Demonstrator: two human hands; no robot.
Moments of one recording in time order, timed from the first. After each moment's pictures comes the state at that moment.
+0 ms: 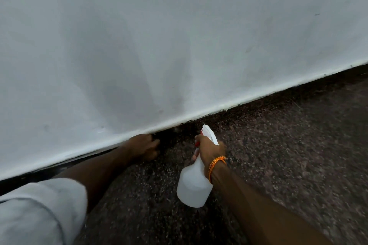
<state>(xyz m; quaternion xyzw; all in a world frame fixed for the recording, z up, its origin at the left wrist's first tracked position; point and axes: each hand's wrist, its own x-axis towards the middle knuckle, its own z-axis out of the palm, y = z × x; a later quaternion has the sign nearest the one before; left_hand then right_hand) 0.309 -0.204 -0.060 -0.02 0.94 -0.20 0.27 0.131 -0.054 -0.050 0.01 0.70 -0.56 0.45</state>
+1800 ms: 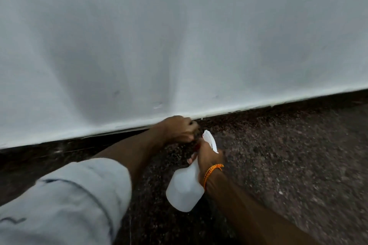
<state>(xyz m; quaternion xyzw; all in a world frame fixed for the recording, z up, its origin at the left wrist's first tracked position) 0.369 -0.232 -0.071 0.06 0.97 -0.25 0.03 0.297 -0.086 -0.060 0.07 0.68 -0.57 0.46</state>
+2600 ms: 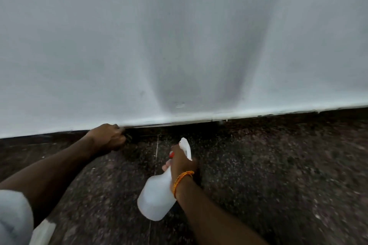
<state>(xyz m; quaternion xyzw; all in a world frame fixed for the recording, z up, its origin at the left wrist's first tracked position) 0.573 -0.206 0.015 -0.27 0.81 -0.17 0.49 0.389 -0.097 -0.061 0.10 0.57 -0.50 0.64</state>
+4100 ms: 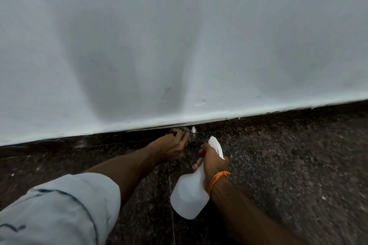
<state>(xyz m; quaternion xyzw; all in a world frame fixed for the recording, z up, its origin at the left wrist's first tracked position) 0.513 -0.217 -0.090 0.00 0.90 -0.38 0.21 0.397 -0.102 -0.077 0.07 0.68 -0.55 0.47</state>
